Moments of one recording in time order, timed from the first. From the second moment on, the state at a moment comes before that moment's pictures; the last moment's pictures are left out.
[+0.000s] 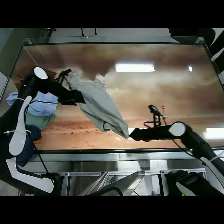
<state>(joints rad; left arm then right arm) 0.01 -1.71 1.53 1.00 -1.43 -1.32 0.41 -0.98 0.54 -0.78 0.82 1.49</state>
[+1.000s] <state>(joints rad) 0.12 -2.20 2.03 0.79 -1.27 -1.23 0.65 -1.61 0.98 -0.55 0.55 1.34</state>
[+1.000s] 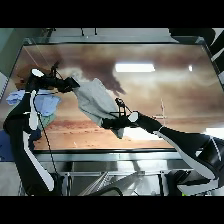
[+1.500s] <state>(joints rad) 0.11 -2.21 2.03 0.78 -1.36 -1.23 0.58 -1.61 0.99 -0.57 0.69 1.31</state>
